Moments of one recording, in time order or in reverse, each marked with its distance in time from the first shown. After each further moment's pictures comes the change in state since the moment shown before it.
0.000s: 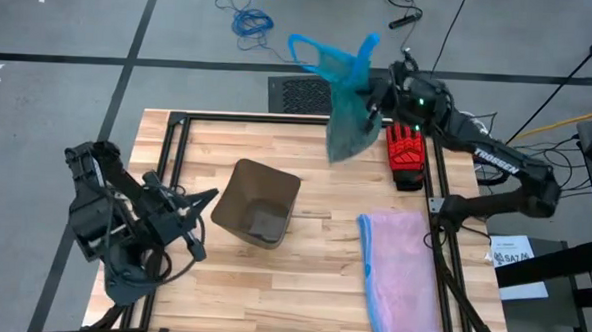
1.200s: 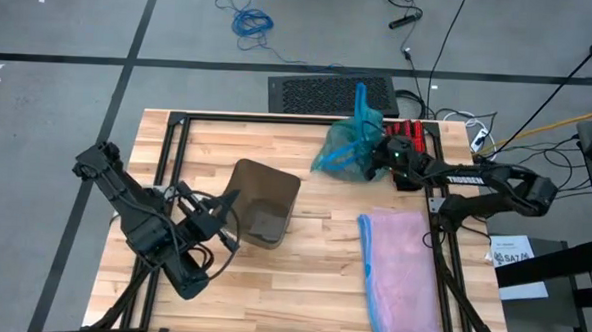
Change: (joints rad) left arm 0.172 0.005 -0.353 0.072 -0.003 -0.314; right arm -0.115 0.035 -0.893 0.494 0.089 0.444
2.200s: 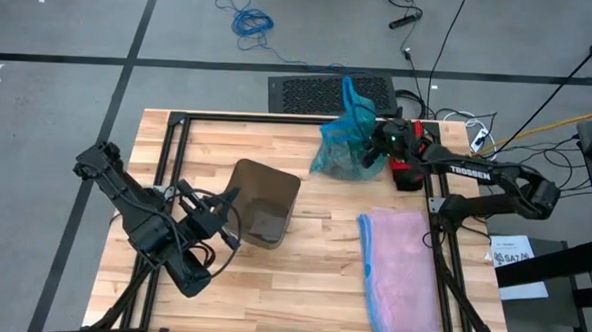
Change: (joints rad) left arm 0.005 0.000 0.000 -0.018 0.000 -0.003; right arm 0.000 -0.032 0.252 -0.306 0.032 -0.050
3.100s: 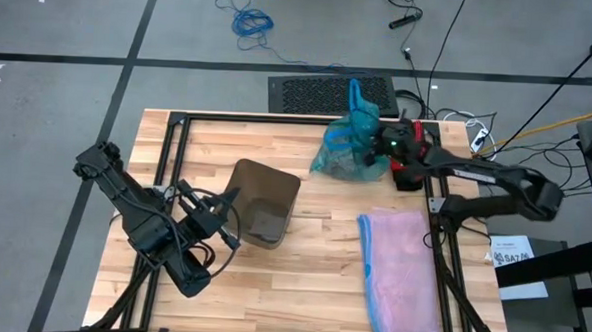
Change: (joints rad) left arm 0.000 0.000 0.000 0.000 0.000 -0.024; right arm 0.066 -0.058 0.000 -0.074 0.210 0.031
